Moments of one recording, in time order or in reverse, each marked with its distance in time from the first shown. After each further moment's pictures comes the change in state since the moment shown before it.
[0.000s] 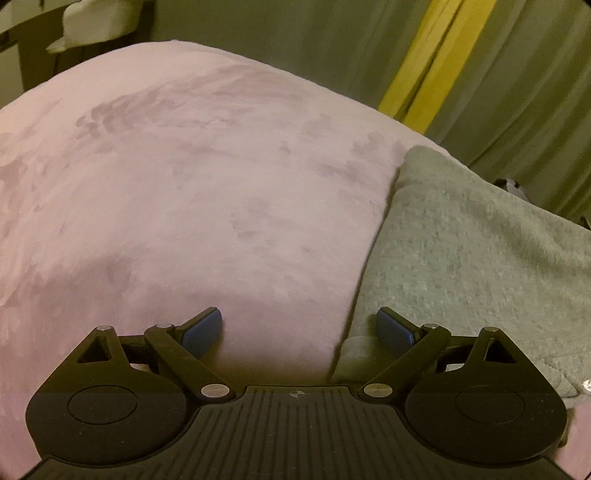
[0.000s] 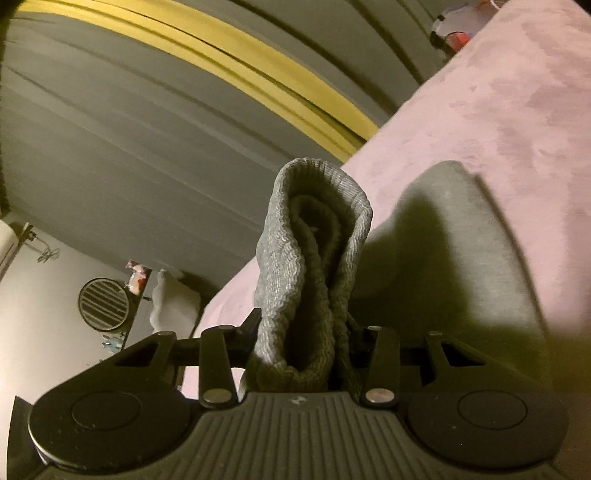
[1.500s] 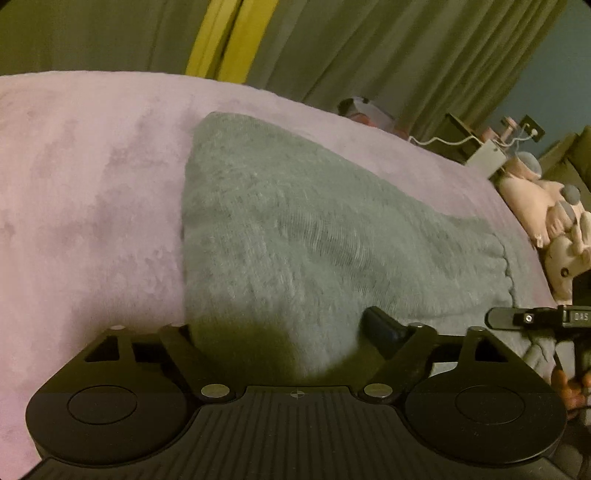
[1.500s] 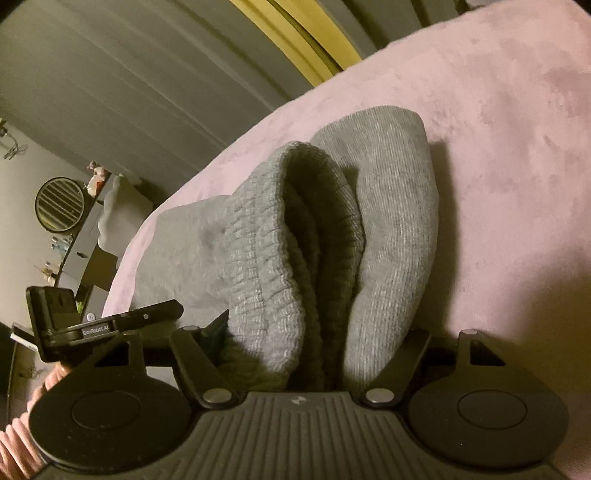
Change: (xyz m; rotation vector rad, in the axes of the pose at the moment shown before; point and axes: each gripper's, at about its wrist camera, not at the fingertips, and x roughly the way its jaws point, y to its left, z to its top) left arm 0.119 -0.100 0.061 0.389 0.142 -0.446; right arm 0.088 -0.064 0.023 -0.196 0.260 -0.105
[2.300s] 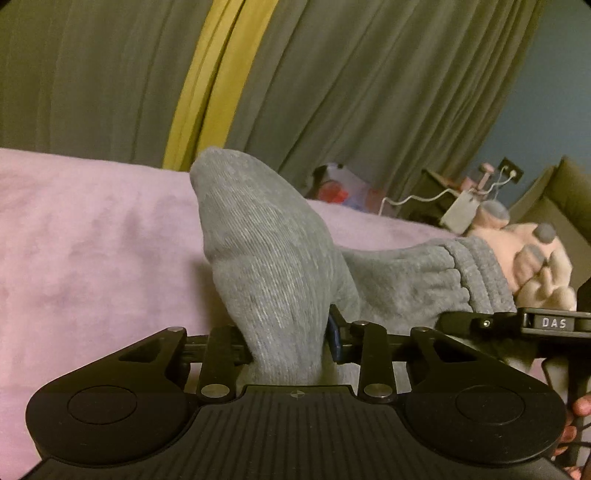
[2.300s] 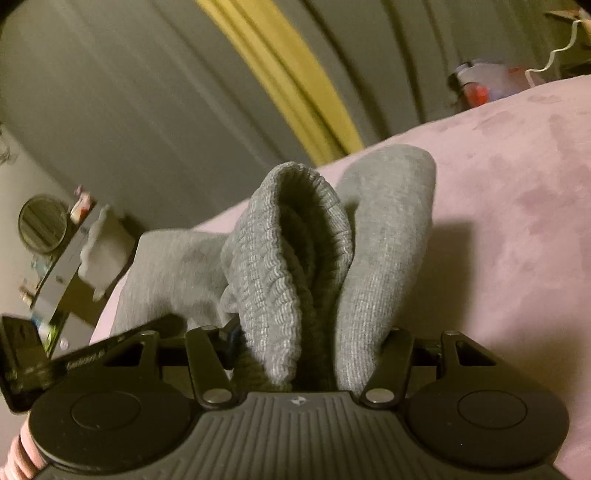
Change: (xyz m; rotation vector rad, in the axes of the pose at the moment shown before) left arm -0.057 -0.099 0.015 0.021 -0.221 -0.016; right arm -0.065 0.067 0.023 -0.087 -0.208 -0.135
